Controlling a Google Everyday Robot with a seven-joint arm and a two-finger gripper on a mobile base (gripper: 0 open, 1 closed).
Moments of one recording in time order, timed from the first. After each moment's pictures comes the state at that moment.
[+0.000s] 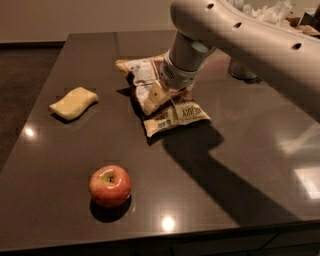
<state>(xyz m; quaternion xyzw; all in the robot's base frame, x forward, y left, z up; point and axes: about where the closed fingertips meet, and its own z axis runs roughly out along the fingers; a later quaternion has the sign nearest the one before) 0.615 -0.023 0.856 -0.35 0.92 0.07 0.17</state>
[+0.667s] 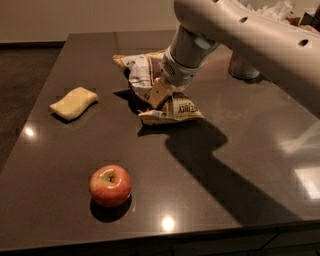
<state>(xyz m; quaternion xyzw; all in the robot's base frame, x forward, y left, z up) 0.613 -0.023 0.866 -0.36 0.91 0.09 0.17</state>
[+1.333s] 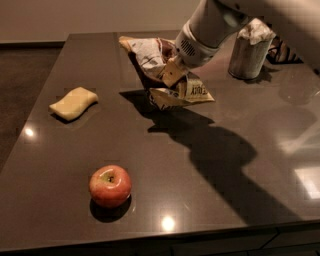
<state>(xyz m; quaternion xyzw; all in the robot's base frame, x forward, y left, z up) 0.603 -0.036 0.929 -0.41 0.87 0.12 0.23</state>
